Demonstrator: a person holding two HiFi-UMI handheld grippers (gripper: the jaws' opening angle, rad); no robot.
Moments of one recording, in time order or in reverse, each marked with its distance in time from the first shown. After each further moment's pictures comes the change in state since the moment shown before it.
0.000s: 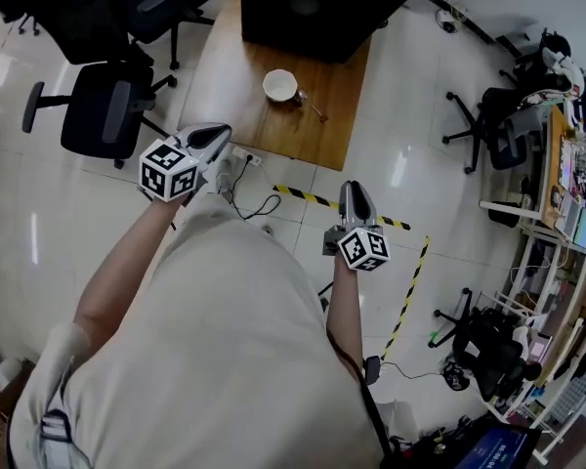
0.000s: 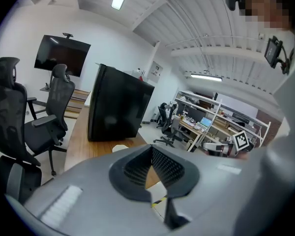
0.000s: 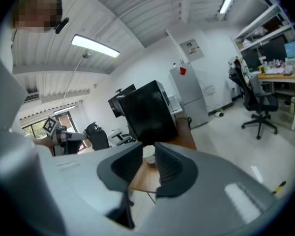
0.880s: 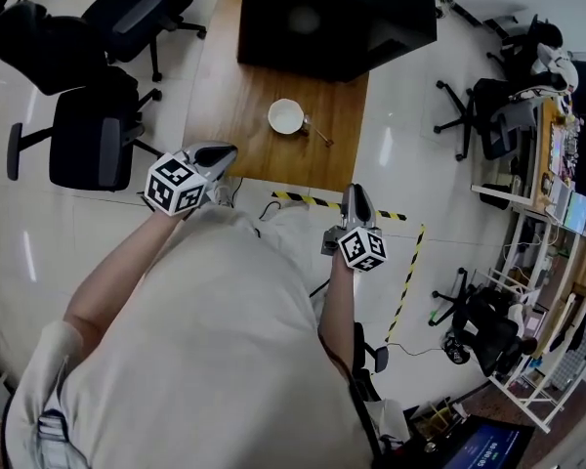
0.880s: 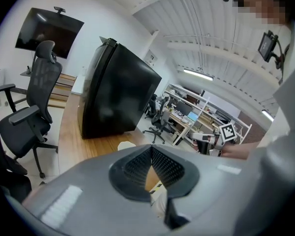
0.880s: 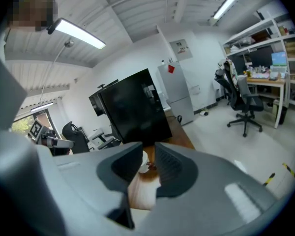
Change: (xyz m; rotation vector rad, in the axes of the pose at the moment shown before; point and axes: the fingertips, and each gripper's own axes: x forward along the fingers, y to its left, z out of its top) left arm 0.042 0.097 0.008 -0.015 0.139 -0.206; right arm 0.105 0.009 0.006 0.034 0.021 -0.221
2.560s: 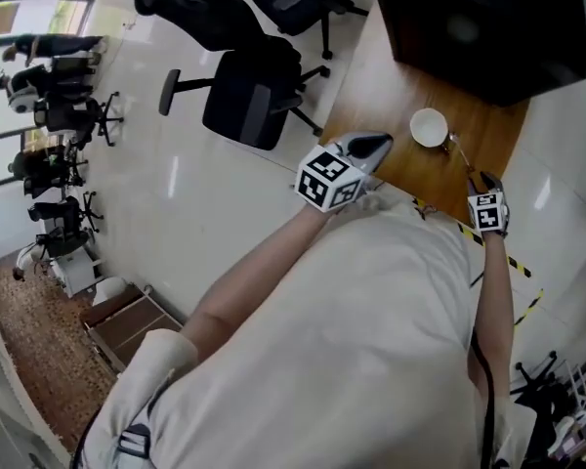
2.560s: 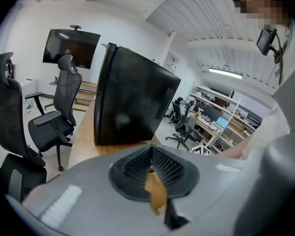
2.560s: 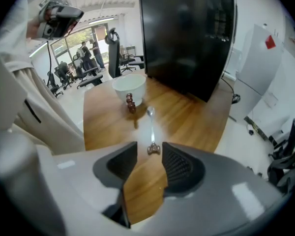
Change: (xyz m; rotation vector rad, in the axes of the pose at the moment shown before) left arm 0.048 -0.018 0.054 -0.106 -0.082 0.302; right arm 0.170 -0.101 -0.127 -0.826 0.702 0.415
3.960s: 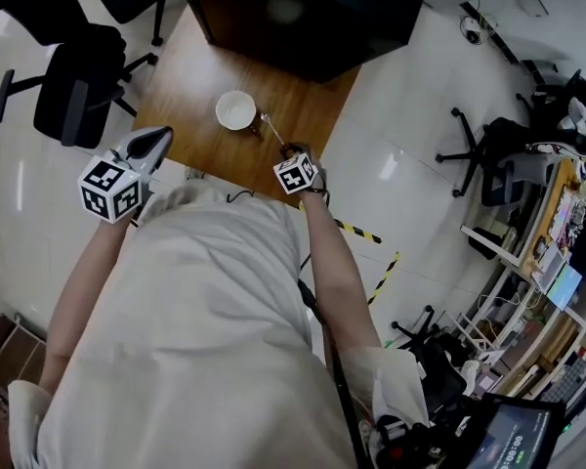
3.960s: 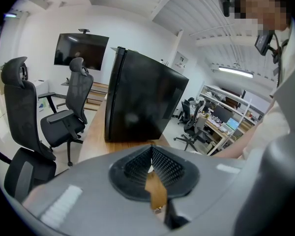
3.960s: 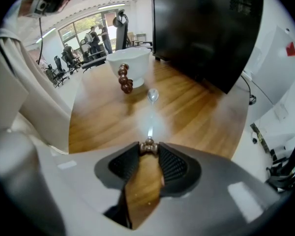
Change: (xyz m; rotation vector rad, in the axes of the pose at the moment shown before) left arm -0.010 0.014 -0.012 -0.017 0.006 0.145; right arm 0.074 0.002 -0.009 -0.140 0.099 0.040
